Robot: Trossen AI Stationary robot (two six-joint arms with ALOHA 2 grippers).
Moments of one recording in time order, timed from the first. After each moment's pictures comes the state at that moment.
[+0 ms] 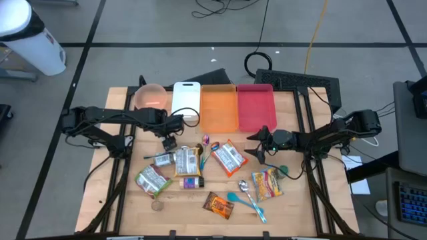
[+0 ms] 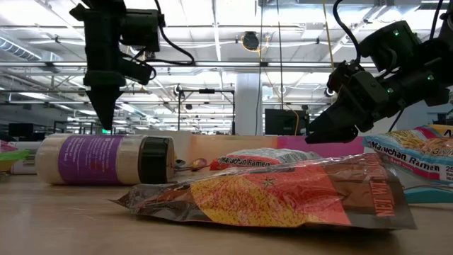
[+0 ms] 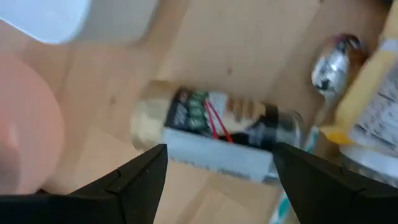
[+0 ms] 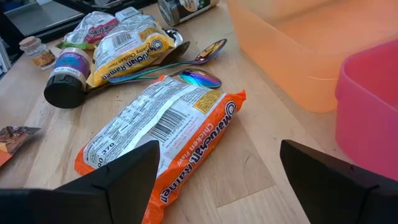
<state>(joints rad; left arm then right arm) 0.19 1.38 0.92 -1.04 -0.16 -0.27 -0.04 1.34 0.15 0.80 0.08 0.33</state>
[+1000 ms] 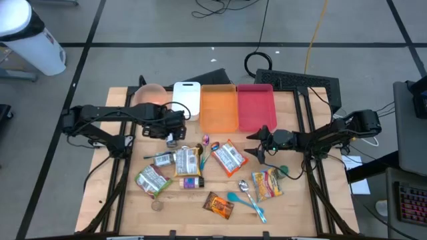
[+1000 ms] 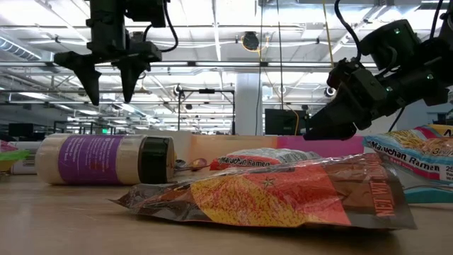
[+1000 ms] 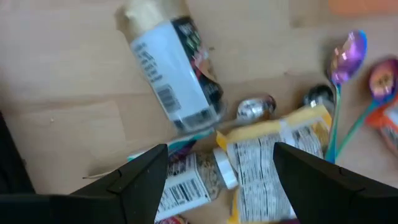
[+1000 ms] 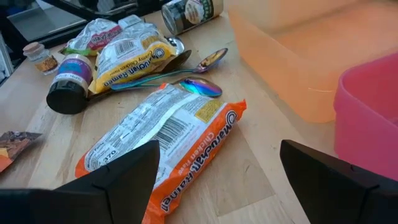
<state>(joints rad) 0.16 1.39 1.10 -1.18 -0.02 -1.31 -0.04 1.34 0.15 0.82 0.08 0.30</state>
